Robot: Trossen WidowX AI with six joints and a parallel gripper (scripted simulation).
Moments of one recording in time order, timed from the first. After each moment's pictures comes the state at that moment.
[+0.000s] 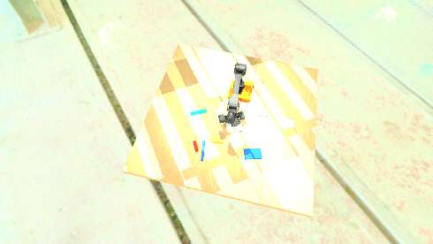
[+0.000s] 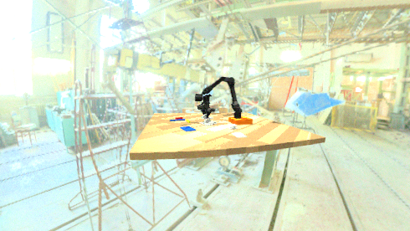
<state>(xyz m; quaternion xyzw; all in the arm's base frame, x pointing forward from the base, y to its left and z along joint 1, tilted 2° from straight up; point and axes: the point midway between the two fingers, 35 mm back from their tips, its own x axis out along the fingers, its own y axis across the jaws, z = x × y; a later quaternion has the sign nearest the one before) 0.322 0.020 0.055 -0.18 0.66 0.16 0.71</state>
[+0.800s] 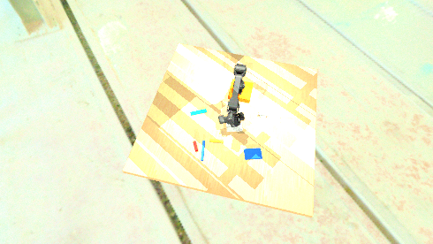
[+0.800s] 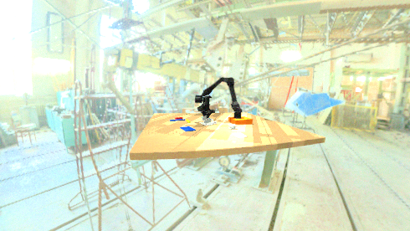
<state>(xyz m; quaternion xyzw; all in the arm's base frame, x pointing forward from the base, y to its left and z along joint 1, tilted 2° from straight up) 0.322 0.020 0.042 -0.18 0.67 0.16 0.71</state>
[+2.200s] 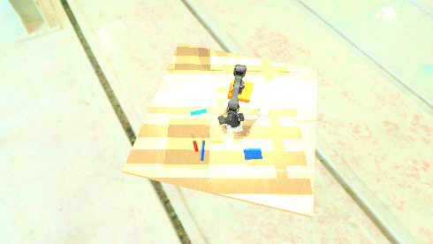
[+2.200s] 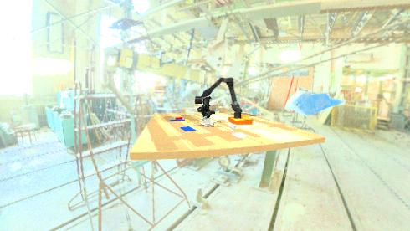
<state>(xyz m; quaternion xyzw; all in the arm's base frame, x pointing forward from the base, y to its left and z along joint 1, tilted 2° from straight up) 0.322 0.019 0.032 -0.18 0.67 0.16 0.71</state>
